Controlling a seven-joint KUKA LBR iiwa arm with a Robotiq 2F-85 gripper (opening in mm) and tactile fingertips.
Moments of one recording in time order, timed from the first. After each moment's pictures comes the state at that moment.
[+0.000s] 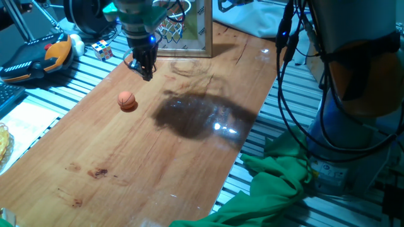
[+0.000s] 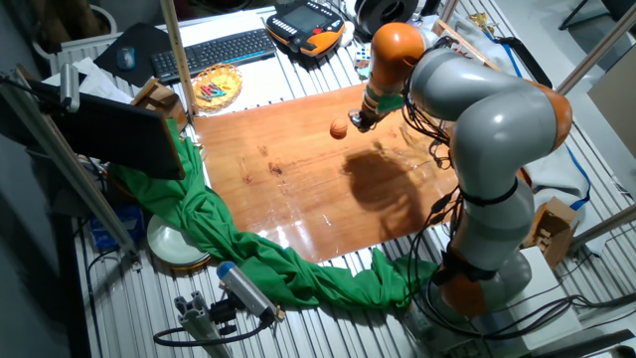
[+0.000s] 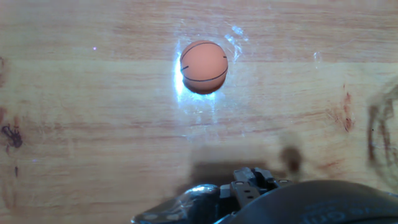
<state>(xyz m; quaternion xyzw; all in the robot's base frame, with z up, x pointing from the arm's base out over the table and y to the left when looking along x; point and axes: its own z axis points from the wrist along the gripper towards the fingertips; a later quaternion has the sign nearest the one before) 0.575 0.033 0.150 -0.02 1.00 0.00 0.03</state>
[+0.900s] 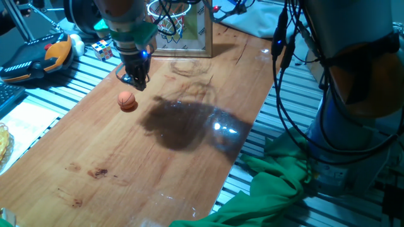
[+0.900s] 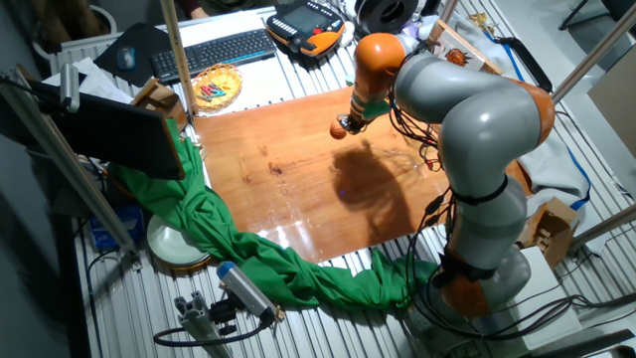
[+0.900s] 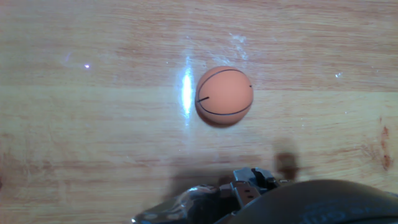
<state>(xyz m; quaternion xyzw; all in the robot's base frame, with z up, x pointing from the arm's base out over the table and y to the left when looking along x) 0.587 0.054 0.127 -0.02 1.00 -0.02 0.04</state>
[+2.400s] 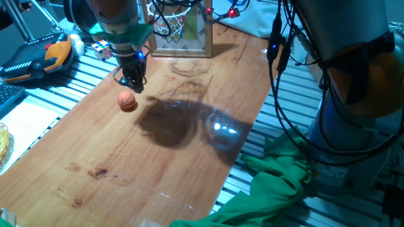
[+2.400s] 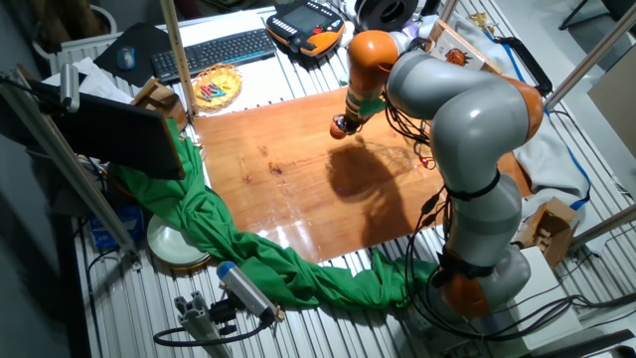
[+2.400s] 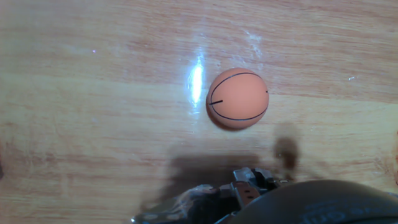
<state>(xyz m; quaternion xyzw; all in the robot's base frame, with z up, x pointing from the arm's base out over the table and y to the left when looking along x) 0.595 0.059 0.119 -0.05 1.00 -0.02 0.03</state>
